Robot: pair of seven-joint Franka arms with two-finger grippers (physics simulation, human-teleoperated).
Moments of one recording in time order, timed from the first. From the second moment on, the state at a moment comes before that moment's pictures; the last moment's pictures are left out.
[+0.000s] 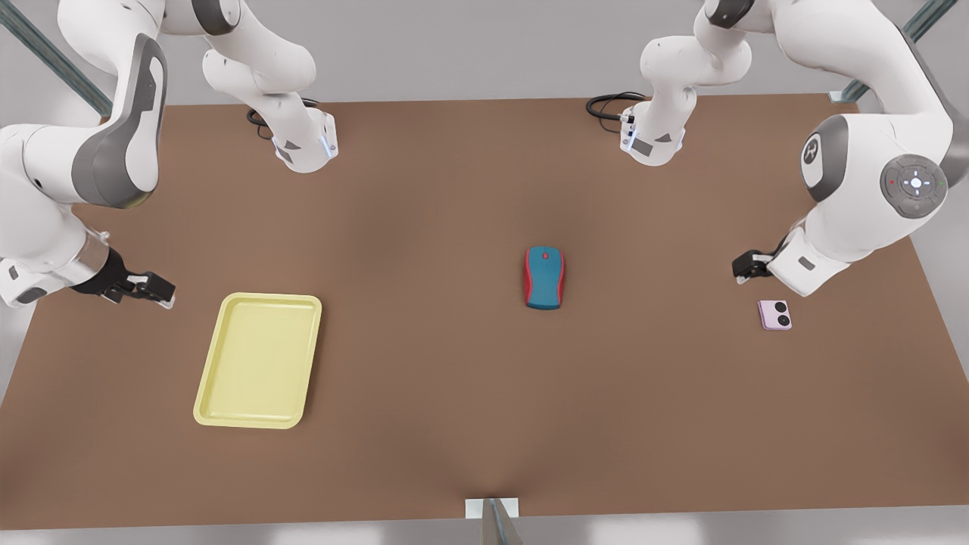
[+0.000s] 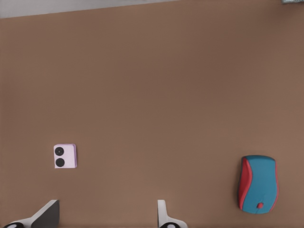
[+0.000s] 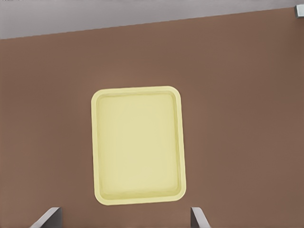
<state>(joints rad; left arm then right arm) -0.04 0.23 -0.05 -1.34 0.07 1.52 -0.02 0.04 0.19 -0.12 -1.41 0.00 1.66 0.04</state>
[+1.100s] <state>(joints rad) 0.06 0.54 0.33 -1.95 -0.17 2.40 0.62 0.04 0.19 -0.12 -1.41 0.00 1.67 0.07</state>
